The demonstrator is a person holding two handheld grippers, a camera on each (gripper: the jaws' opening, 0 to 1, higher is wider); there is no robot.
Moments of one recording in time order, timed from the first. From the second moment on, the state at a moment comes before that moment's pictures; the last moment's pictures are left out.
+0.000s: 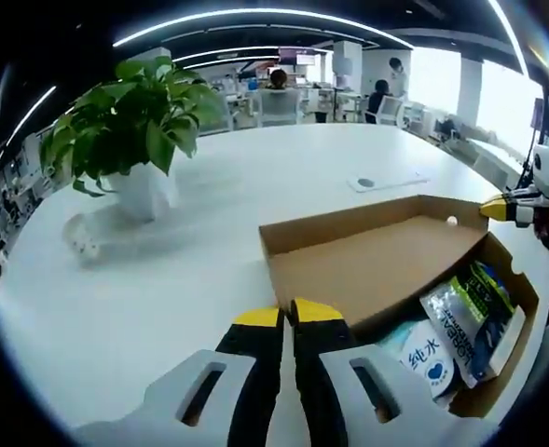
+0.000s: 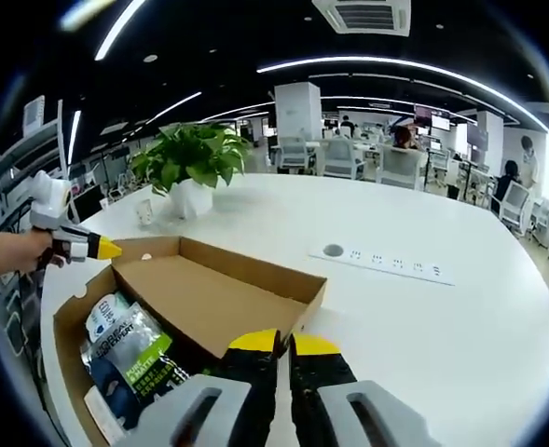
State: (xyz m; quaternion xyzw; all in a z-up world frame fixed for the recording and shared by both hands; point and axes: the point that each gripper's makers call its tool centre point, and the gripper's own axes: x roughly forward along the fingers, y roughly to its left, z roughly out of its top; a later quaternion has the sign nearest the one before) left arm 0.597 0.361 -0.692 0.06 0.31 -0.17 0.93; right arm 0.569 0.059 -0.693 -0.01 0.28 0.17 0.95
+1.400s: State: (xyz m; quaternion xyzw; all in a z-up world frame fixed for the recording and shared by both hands) left arm 0.513 0.338 -0.660 0.04 0.28 -0.21 0.94; right arm 0.478 0.060 -0.668 -0.01 0.25 0.27 0.93
